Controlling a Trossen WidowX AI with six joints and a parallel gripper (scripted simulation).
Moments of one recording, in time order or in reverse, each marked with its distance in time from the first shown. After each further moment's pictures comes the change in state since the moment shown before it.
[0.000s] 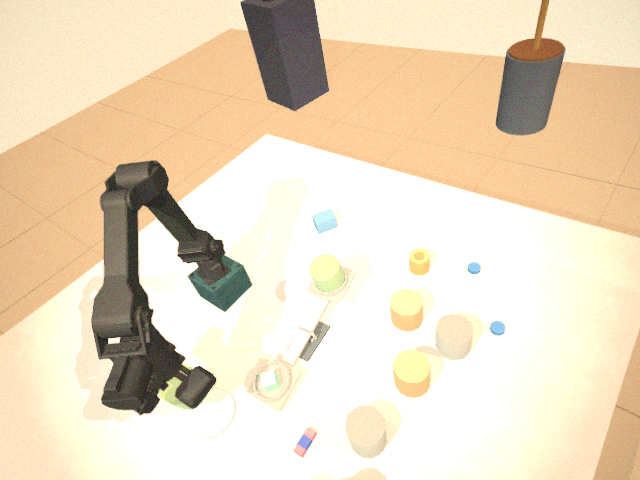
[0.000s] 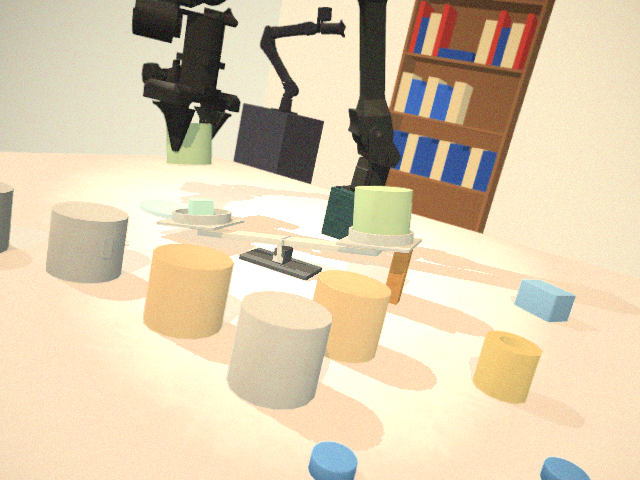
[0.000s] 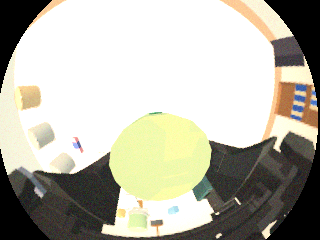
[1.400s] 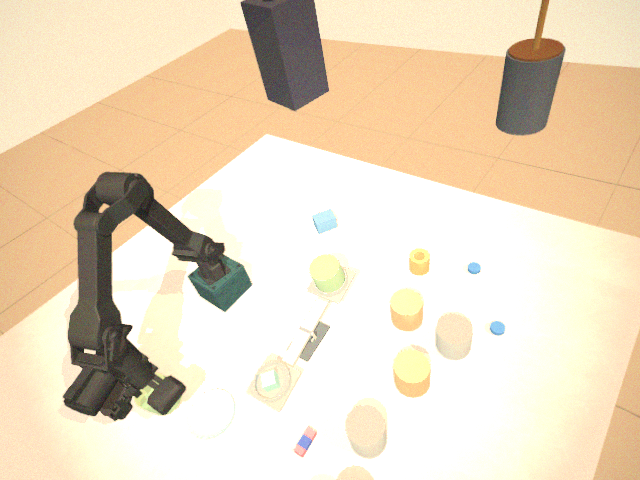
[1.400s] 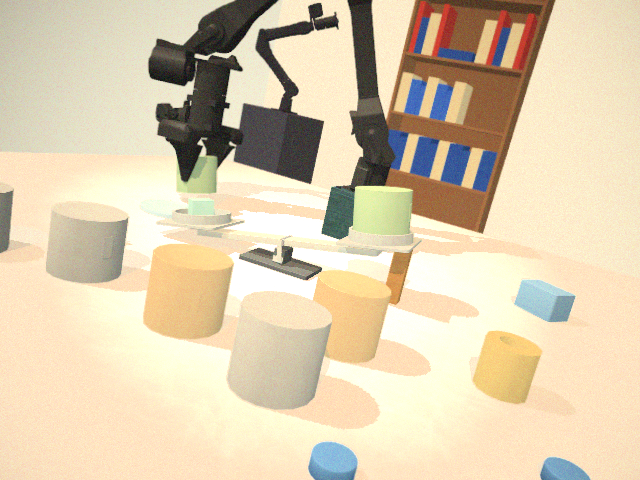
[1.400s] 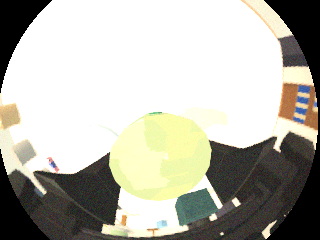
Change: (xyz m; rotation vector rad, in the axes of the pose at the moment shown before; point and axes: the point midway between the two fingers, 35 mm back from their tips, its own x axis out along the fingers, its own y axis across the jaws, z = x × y) arm 0.061 -0.085 0.030 0.002 -0.009 -0.002
